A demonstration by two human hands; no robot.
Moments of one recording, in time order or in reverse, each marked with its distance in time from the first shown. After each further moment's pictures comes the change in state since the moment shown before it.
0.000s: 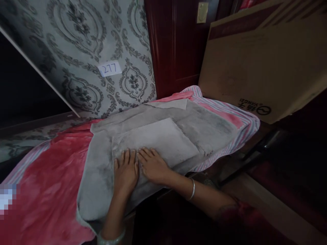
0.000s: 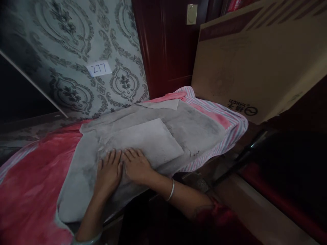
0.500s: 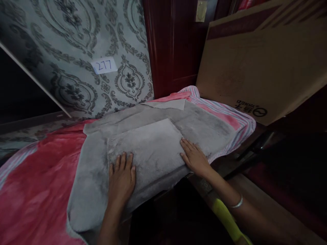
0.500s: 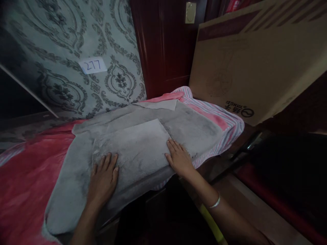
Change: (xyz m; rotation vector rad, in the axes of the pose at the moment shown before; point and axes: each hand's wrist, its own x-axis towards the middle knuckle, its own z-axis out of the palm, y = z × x) left_hand -0.006 -0.001 0.006 0.048 -0.041 0.010; right_hand -0.101 0.137 -0.008 -0.137 0.128 0.459
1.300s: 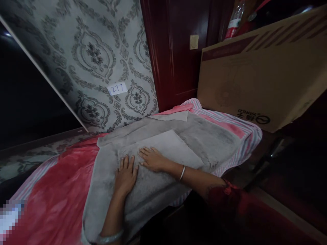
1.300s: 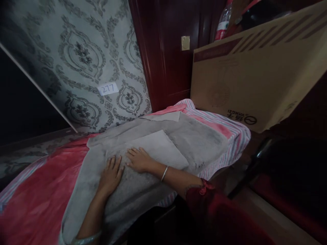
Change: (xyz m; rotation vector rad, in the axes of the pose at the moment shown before) left_hand 0.049 -0.041 0.013 -0.126 -0.058 -0.088; right_hand 0.118 -0.161 0.010 0.157 -0.179 -0.510
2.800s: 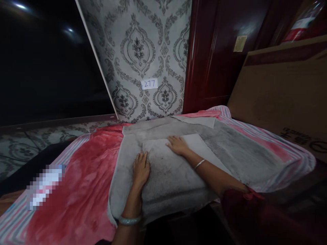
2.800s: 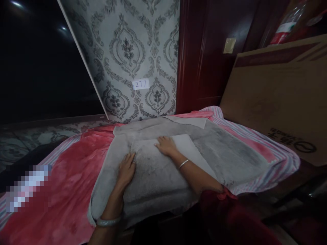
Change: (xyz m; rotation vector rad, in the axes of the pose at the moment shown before) left_hand -0.009 -0.036 0.032 -0.344 0.147 -0.216; right_hand 0.051 0.063 0.013 -0.158 -0.075 0.269
